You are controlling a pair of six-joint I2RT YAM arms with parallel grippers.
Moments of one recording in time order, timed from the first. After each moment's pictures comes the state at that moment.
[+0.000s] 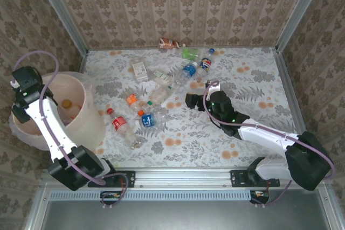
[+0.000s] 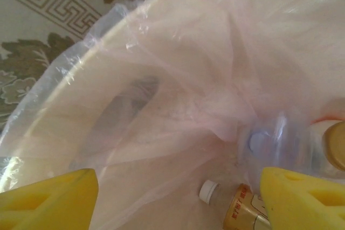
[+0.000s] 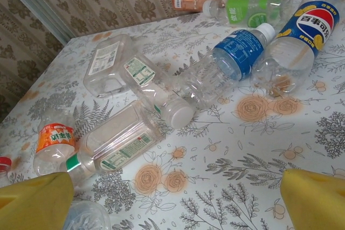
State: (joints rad) left arm 0.58 1.26 1.41 -1.08 -0.43 -0.02; right arm 0.64 1.26 0.63 0.26 0.21 0.48
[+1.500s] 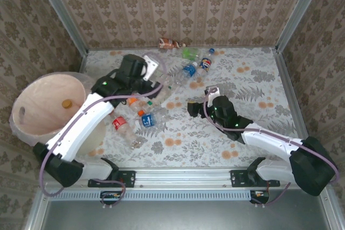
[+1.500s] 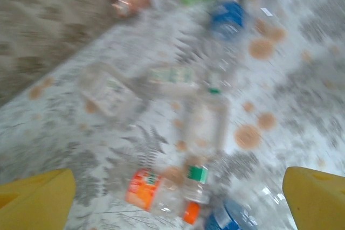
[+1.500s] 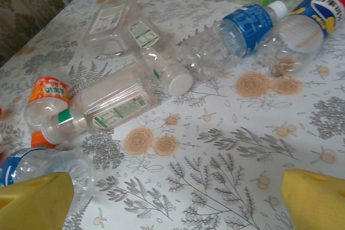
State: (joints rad) left arm -0.67 1.33 1.42 -0.86 -0.15 0.18; right arm 0.64 1.19 0.54 0.22 0.16 0.36
